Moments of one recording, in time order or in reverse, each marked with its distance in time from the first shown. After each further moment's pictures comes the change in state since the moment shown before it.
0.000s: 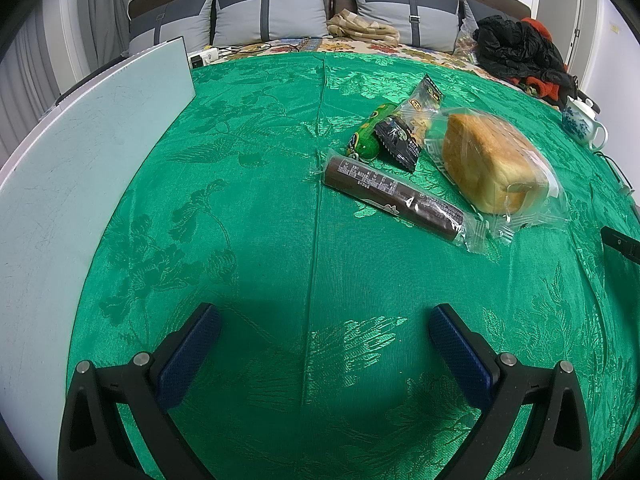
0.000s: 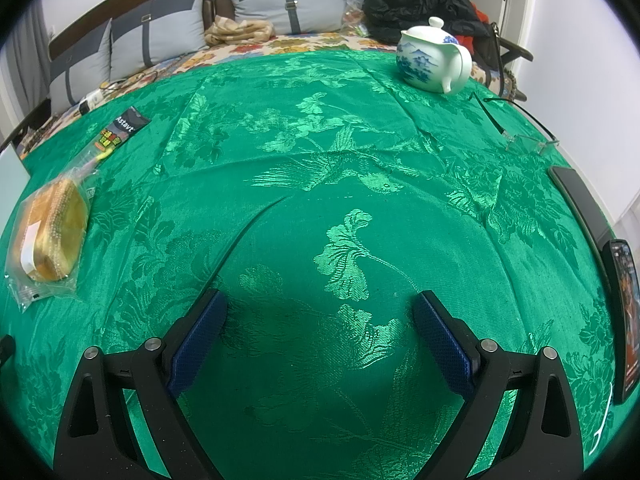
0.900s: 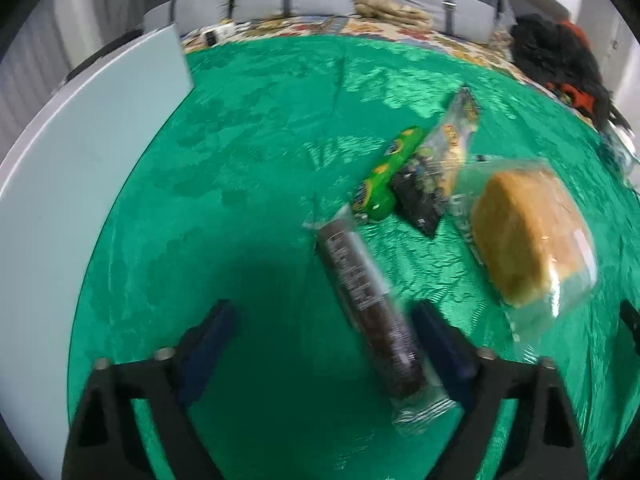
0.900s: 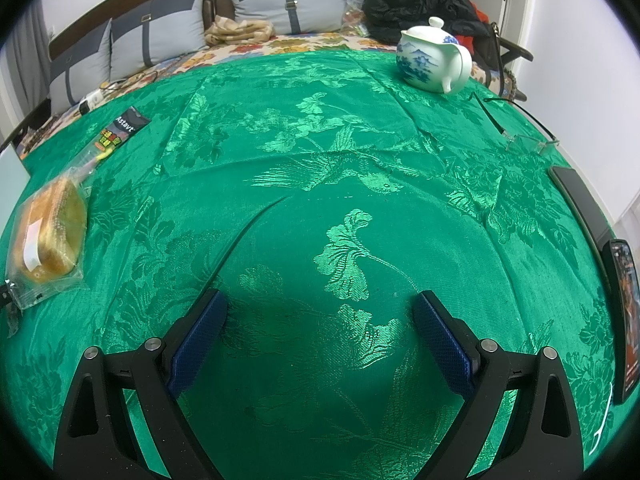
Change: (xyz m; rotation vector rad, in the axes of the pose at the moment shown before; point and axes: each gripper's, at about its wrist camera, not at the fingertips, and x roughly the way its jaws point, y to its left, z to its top) left arm 0.025 -0.013 0.057 -0.054 0.094 0.038; right arm -0.001 0.001 0.000 0.000 0.000 -0.001
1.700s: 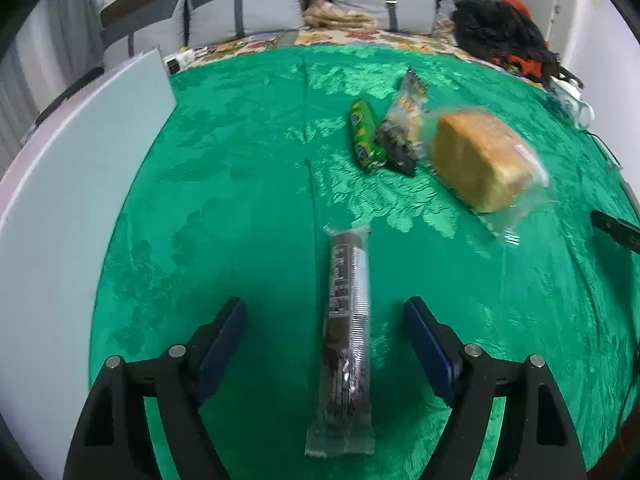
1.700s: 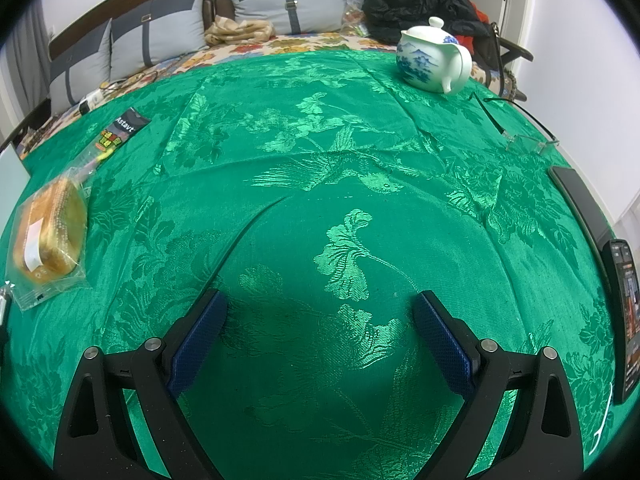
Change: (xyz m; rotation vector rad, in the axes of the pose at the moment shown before) left arm -0.023 0.019 -0.043 0.135 -0.034 -0.068; right arm 0.000 0.000 0.000 0.001 0.000 -0.001
